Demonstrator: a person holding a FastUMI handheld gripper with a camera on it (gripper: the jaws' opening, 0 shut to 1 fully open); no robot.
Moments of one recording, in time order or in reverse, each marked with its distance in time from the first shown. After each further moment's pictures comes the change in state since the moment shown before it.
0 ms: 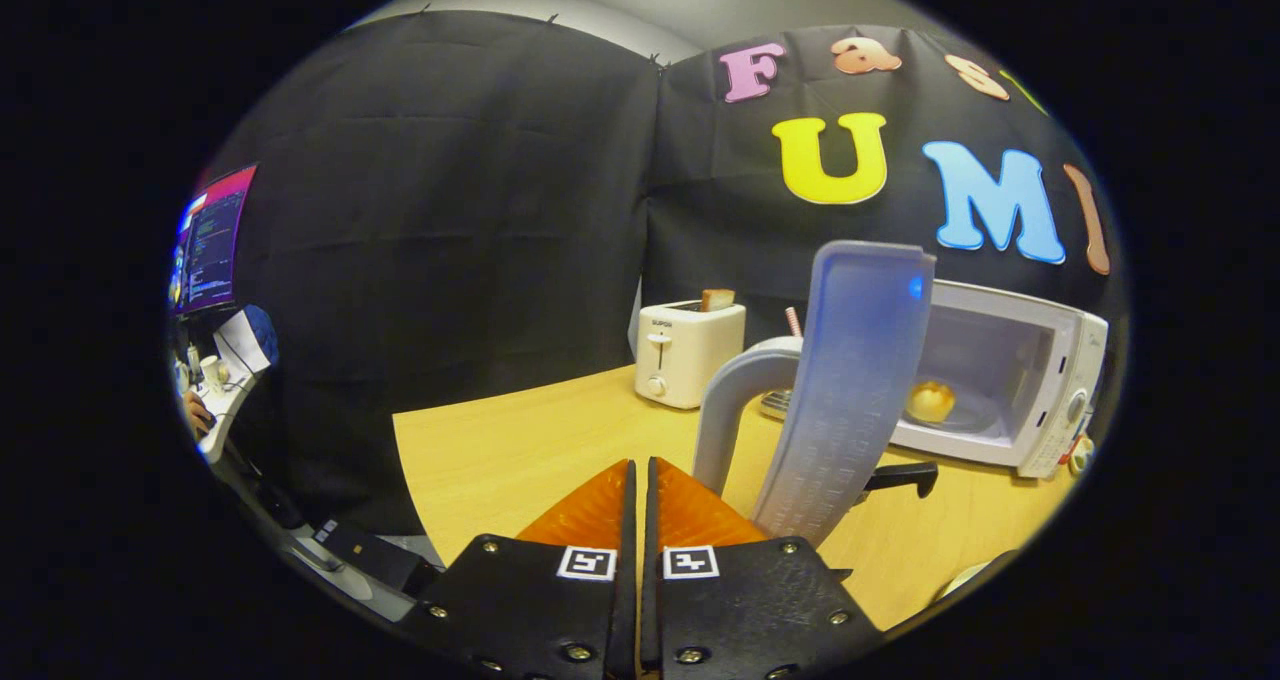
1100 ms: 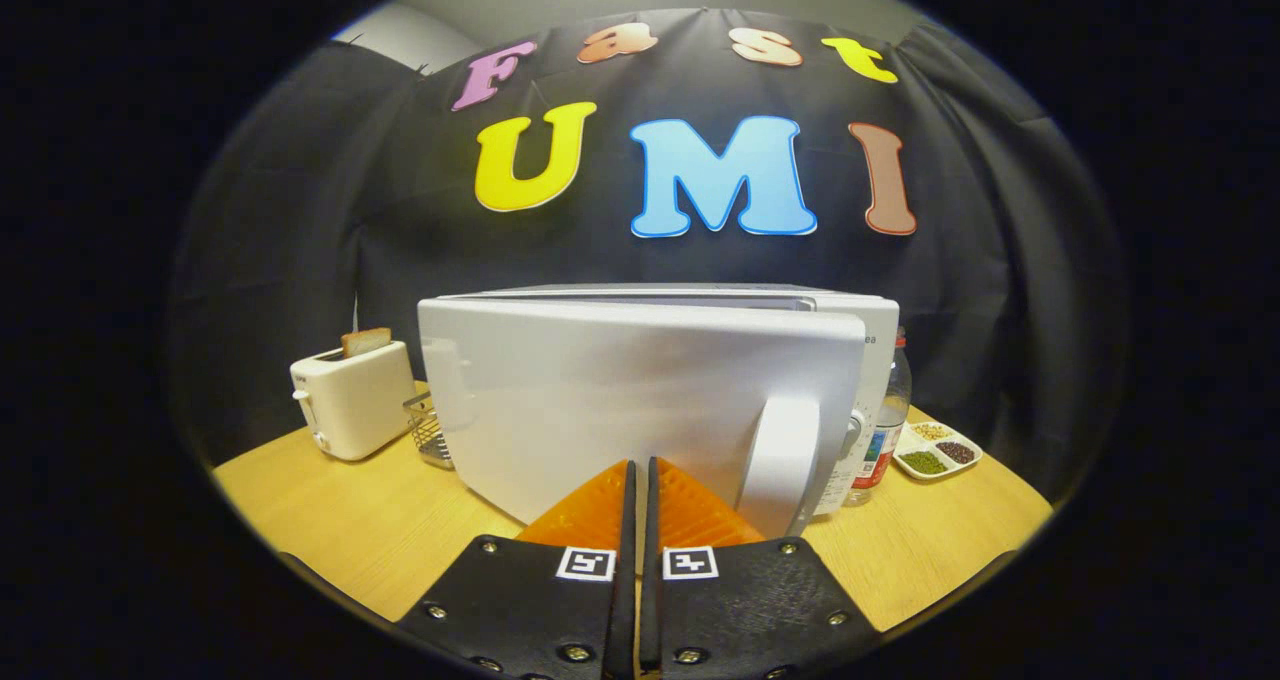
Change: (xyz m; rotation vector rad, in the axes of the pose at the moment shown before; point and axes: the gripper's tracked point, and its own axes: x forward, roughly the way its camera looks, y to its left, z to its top) arm -0.002 -0.336 -0.009 0.240 0.021 -0.657
